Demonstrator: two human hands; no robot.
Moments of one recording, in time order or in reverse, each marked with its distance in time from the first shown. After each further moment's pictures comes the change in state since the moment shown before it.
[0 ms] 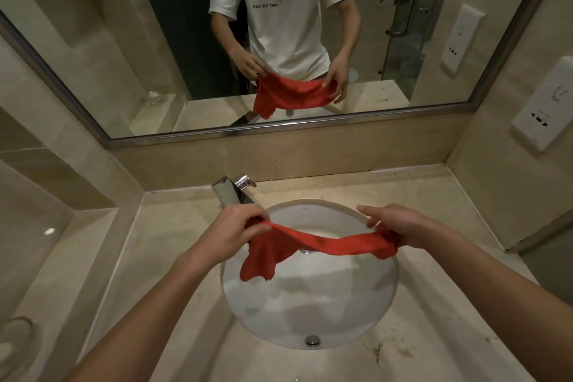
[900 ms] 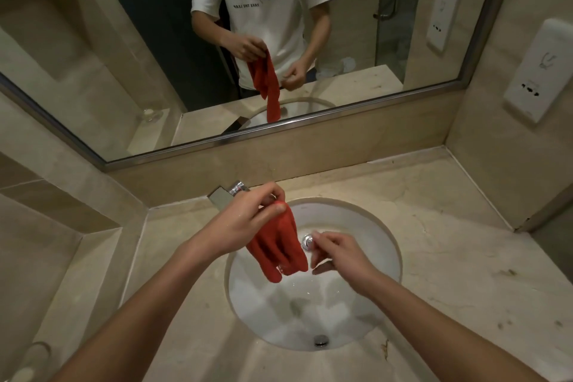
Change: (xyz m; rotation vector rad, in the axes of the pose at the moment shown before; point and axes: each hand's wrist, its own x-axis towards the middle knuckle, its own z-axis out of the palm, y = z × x) left_hand 0.035 0.079 -0.023 -0.103 -0.131 0.010; right_hand -0.018 0.028 0.114 0.539 -0.124 -0.440
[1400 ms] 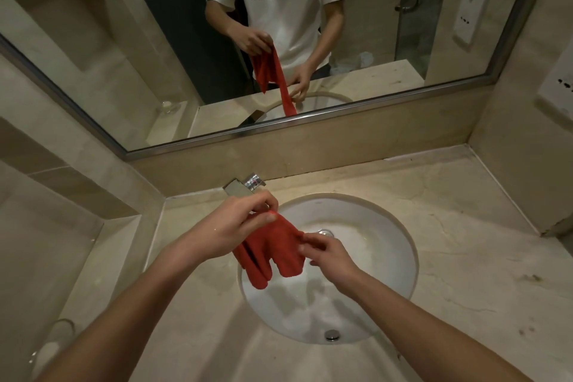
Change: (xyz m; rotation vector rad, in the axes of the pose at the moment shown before) left_hand -0.035 -0.020 -0.022 0.102 -0.049 0.025; right_hand 0.027 0.038 0.040 -0.062 -0.048 0.035
